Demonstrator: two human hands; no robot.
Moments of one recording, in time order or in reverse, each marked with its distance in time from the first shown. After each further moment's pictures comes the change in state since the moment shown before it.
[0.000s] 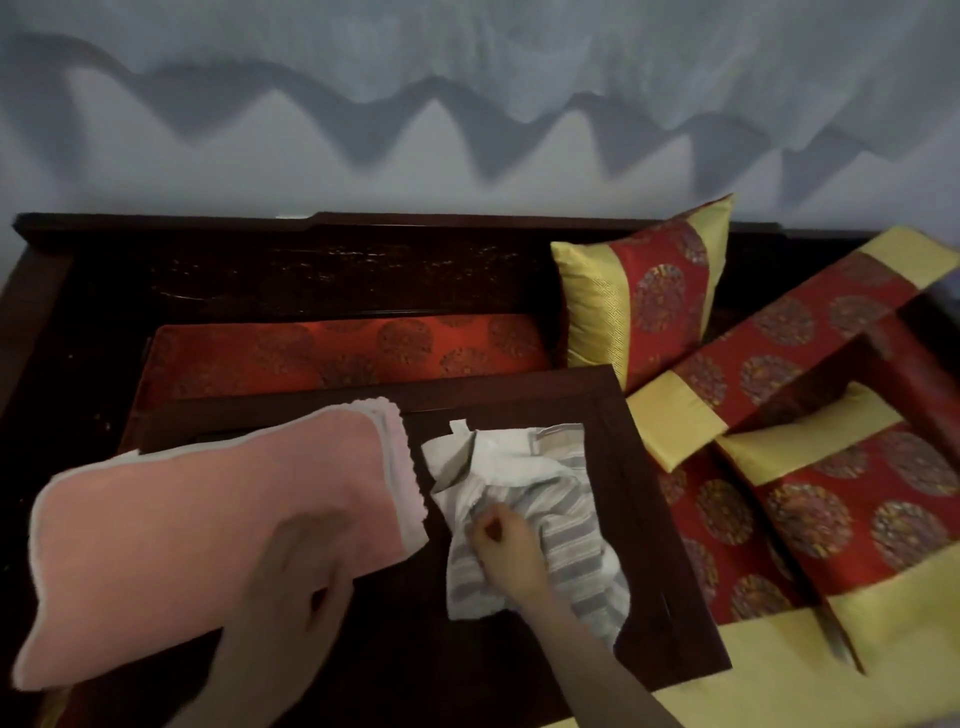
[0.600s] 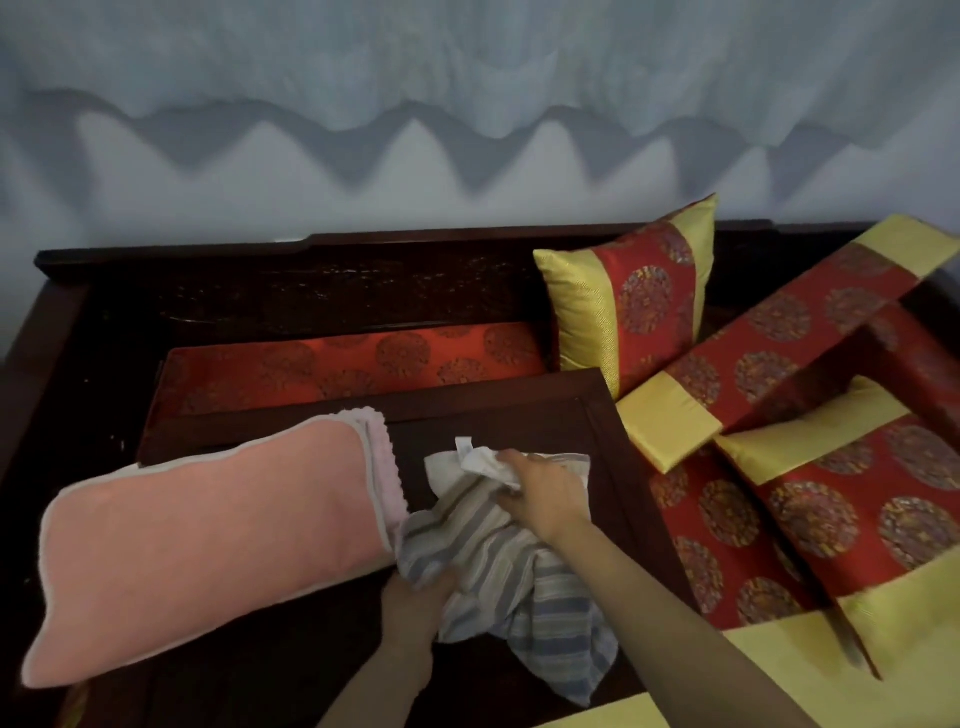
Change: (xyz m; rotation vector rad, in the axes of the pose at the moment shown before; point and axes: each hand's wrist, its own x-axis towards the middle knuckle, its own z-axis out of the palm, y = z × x) left_hand 0.014 0.080 0.120 -0.932 -0.006 -1.184; right_hand 0.039 -0.015 -0.086 -0.752 0.039 -0.339
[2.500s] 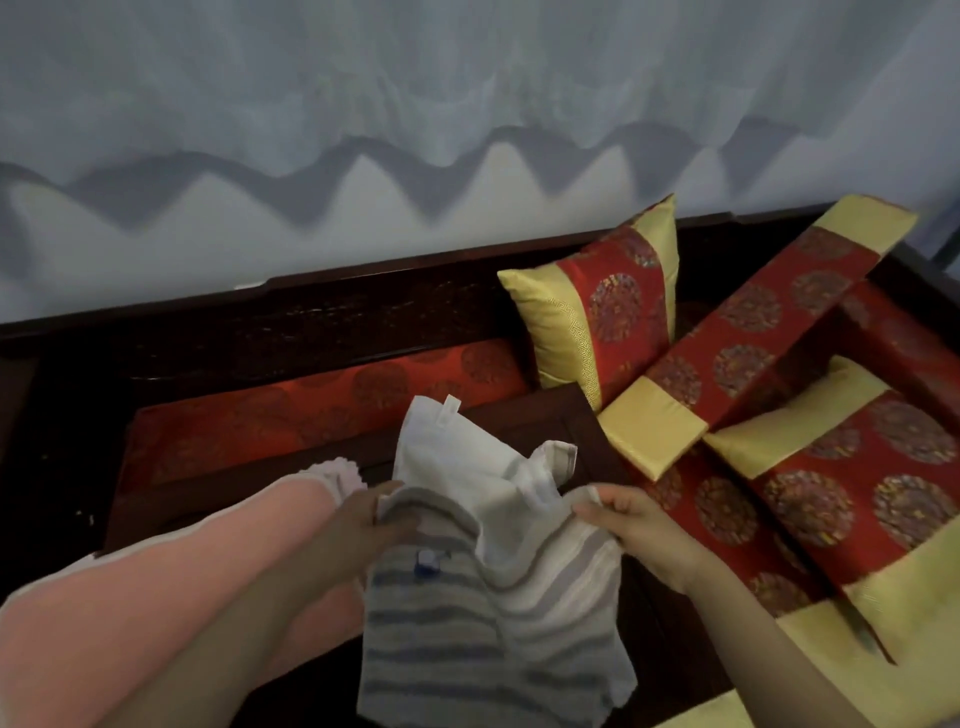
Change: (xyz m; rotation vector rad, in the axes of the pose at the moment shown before) left_hand 0.027 0.148 -0.017 0.802 -0.616 0.605; right_hand -0.051 0.074 -0.068 1.239 -0.217 0.167
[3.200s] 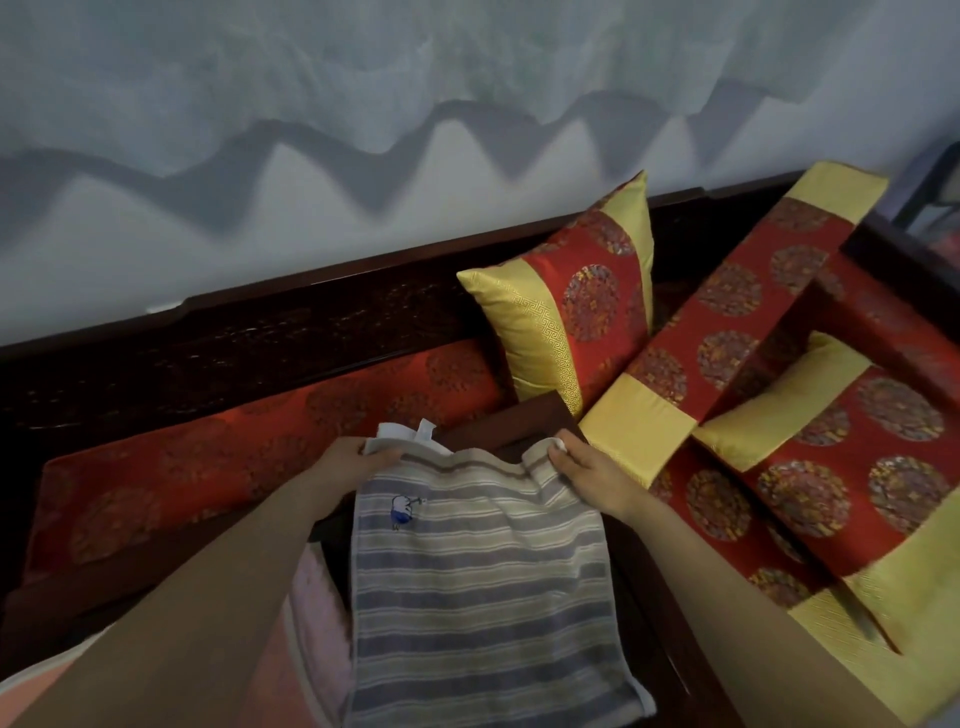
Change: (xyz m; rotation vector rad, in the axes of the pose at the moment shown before) left_hand 0.175 -0.020 -0.028 -0.128 0.073 -0.357; right_hand 0.137 0.033 -0.052 -0.431 0.204 -0.075
